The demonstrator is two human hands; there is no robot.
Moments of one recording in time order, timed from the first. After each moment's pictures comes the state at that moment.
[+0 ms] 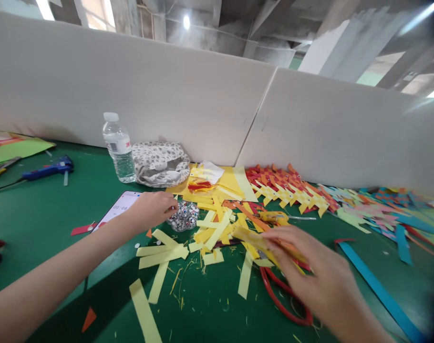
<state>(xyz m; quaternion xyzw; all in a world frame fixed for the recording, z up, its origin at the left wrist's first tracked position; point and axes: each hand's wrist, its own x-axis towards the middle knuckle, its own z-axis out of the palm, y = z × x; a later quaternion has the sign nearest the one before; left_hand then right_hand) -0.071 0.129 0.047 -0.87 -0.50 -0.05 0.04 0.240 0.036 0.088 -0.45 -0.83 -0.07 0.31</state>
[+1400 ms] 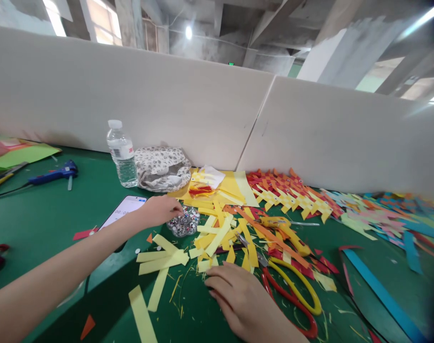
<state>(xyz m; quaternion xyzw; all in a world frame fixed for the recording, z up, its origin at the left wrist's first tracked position) -0.064 0.148 0.046 -0.85 -0.51 -0.05 -0.08 0.186 0.028 0.022 -0.35 -0.92 0.10 0.14</state>
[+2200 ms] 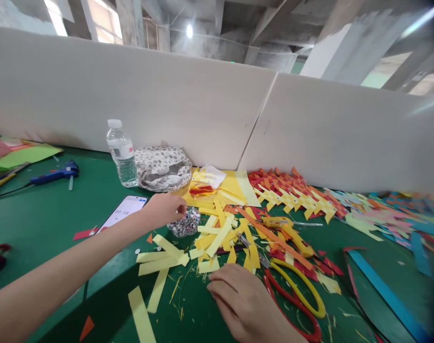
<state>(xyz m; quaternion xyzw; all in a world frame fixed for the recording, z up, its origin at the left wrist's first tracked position) -0.051 0.147 0.054 -0.83 -0.55 -0.06 -0.07 0.188 0.028 0.013 -0.31 -0.92 0.09 0.23</state>
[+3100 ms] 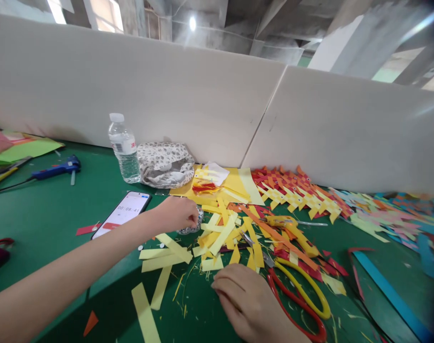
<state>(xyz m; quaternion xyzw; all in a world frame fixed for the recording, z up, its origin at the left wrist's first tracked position) -0.036 0.144 0.051 -0.90 -0.44 -0.04 -0.09 0.189 0.029 0.007 -0.31 -0.91 0.08 0.26</state>
